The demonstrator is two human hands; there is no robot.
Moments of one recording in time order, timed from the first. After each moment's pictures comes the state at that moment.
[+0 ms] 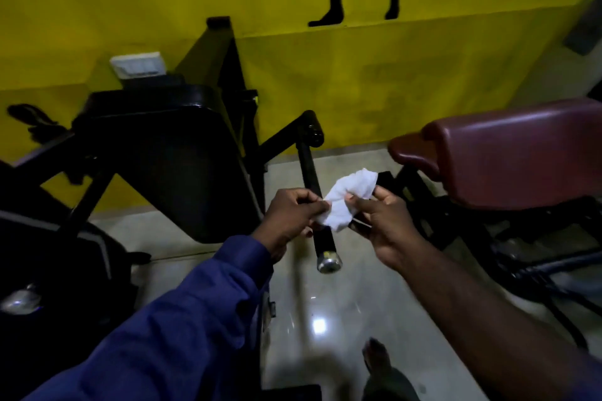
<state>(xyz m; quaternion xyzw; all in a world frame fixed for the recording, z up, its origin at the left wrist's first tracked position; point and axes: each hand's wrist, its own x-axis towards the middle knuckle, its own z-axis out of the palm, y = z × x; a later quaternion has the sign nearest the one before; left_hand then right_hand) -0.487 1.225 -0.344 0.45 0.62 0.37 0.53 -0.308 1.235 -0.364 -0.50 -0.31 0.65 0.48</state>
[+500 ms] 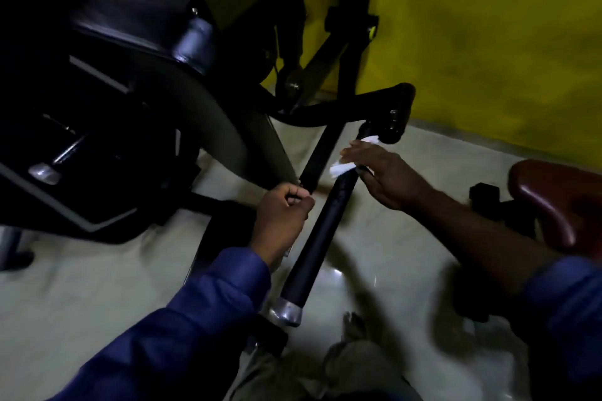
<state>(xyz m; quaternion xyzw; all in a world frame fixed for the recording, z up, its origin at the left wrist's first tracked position) -0.469 1.306 -0.423 0.15 0.81 0.46 0.34 -0.339 1.511 -0.458 -0.16 -0.93 0.27 0.18</state>
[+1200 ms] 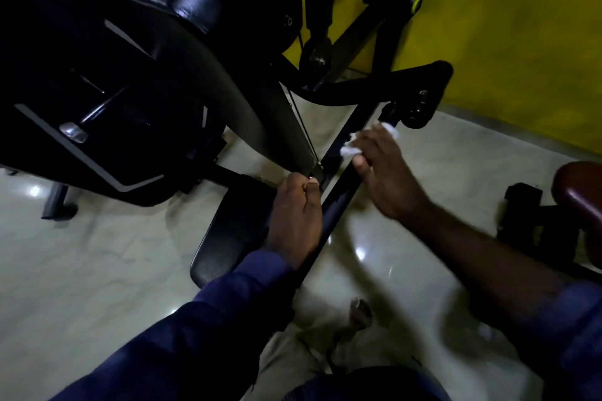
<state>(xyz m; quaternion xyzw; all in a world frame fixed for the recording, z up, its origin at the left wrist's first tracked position) -0.430 1.297 -0.443 0.24 0.88 0.37 0.18 -0.346 1.475 -0.474 -0.16 -0.92 0.28 0.21</state>
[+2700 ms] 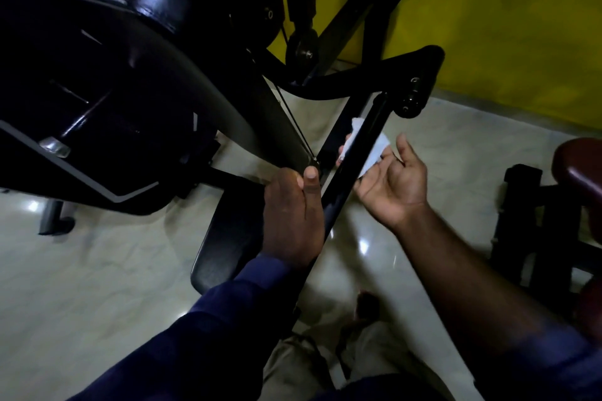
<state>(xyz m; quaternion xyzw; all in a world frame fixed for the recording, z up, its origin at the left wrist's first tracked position) -0.424 1.301 -0.436 0.29 0.88 0.38 0.06 -0.355 1.458 -0.500 -0.27 -0.10 0.92 0.26</state>
